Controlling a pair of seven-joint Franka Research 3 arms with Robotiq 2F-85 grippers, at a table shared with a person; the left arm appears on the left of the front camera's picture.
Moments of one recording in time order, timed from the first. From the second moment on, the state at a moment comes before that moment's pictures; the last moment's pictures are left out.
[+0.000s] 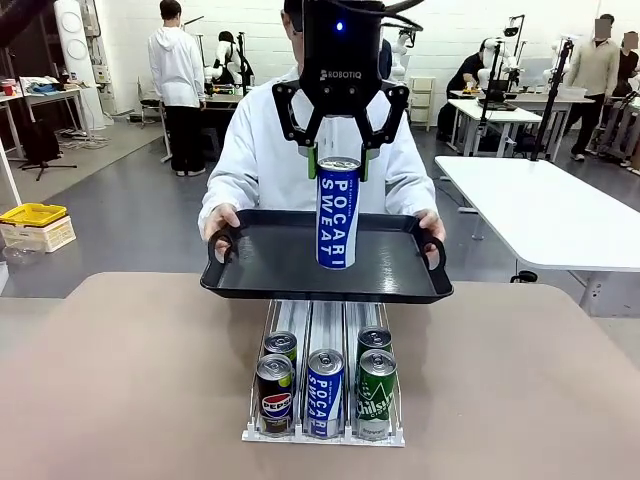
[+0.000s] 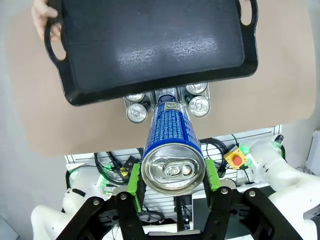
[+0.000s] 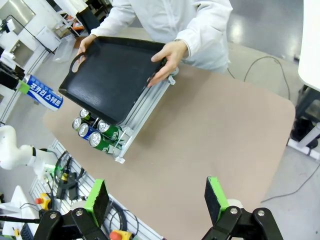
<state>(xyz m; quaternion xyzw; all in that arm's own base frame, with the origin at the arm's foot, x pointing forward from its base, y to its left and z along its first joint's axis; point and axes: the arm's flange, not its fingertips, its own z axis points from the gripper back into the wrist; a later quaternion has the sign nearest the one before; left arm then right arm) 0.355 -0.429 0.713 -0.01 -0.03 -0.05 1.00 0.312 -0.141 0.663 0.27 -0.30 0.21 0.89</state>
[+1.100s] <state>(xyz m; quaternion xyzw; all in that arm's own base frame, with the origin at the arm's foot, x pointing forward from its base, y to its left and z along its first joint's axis) 0.450 -0.467 0.667 -0.02 -0.03 -0.08 1.00 0.312 -0.141 0.663 0.27 -0.30 0.21 0.89</state>
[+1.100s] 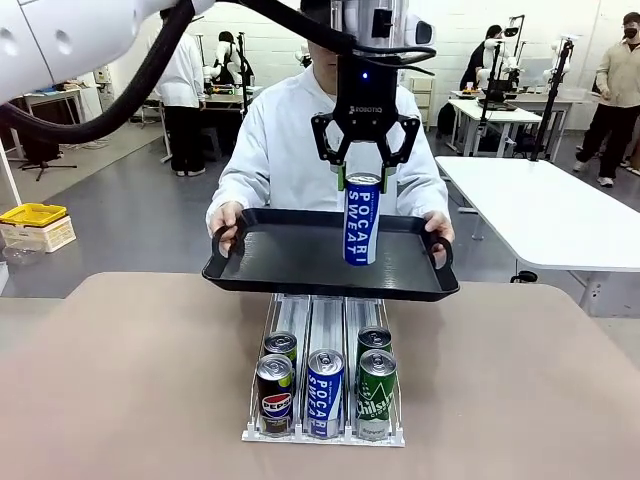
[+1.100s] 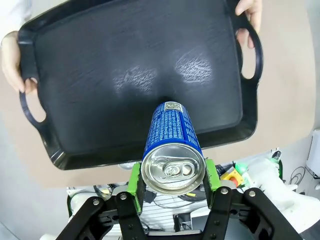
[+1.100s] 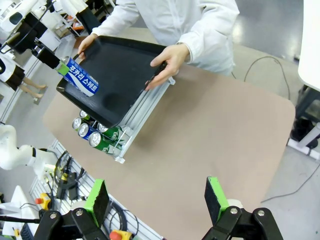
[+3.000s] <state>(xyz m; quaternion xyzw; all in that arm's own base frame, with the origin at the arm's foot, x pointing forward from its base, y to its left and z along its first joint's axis) 0.475 -0.479 0.629 -0.02 -0.01 -0.10 1.00 0.312 -0.141 0.663 0.27 -0.30 0.21 0.89</state>
